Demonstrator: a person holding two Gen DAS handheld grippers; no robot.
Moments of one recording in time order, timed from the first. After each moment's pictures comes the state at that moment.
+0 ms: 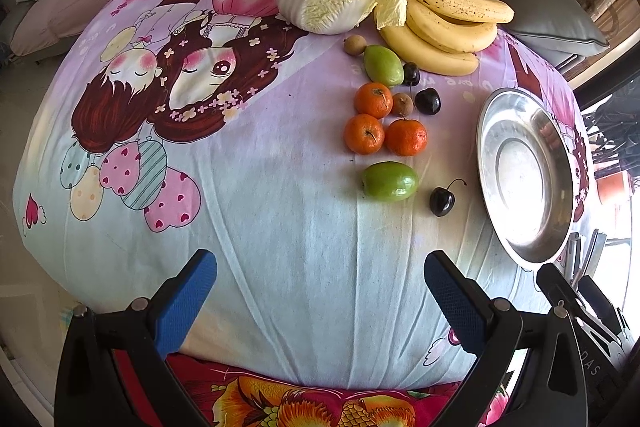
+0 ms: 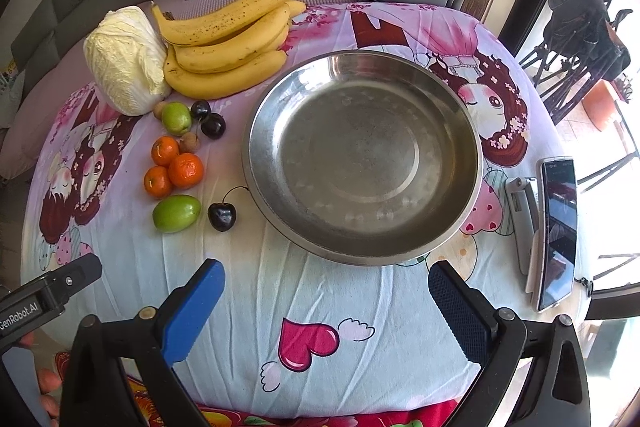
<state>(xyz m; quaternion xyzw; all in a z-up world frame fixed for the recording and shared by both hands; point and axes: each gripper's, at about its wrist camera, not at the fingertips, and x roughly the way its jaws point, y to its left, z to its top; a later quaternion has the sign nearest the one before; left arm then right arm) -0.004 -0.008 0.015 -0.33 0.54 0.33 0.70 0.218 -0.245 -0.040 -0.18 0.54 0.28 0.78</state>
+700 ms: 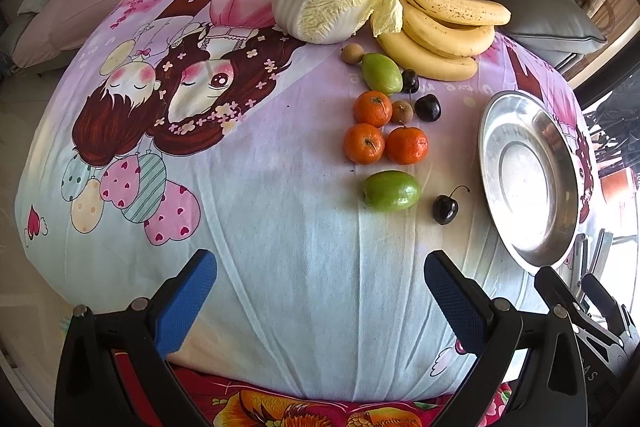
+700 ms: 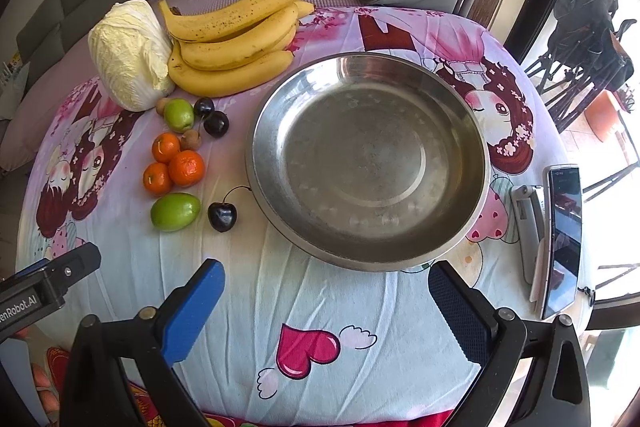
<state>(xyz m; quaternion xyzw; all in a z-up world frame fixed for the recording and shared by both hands) 0.000 -0.009 0.011 -0.30 0.53 0.34 0.72 0.215 -0.241 -0.048 -0.19 0.53 0.29 0.78</state>
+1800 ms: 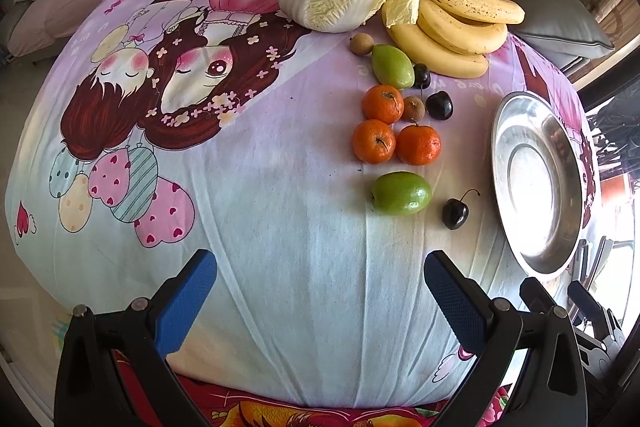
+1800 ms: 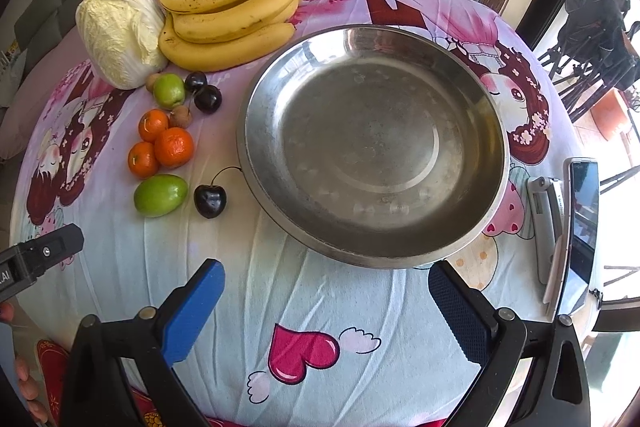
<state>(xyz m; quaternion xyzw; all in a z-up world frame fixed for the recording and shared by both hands) 0.001 0.006 -0.003 -0.33 0.53 0.33 0.71 0.220 -0.233 -0.075 -0.21 0.55 0.29 0.76</state>
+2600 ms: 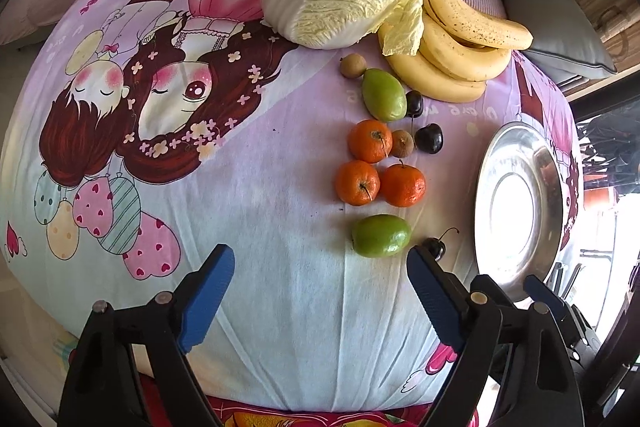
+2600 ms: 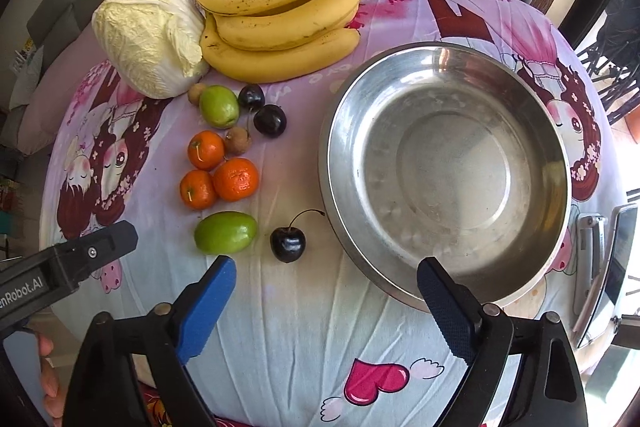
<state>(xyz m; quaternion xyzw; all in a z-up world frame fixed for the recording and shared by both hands) 0.033 0.050 0.006 -0.38 0.55 0.30 0.69 0.228 -0.163 -0.068 -0.19 0.59 0.33 0.71</state>
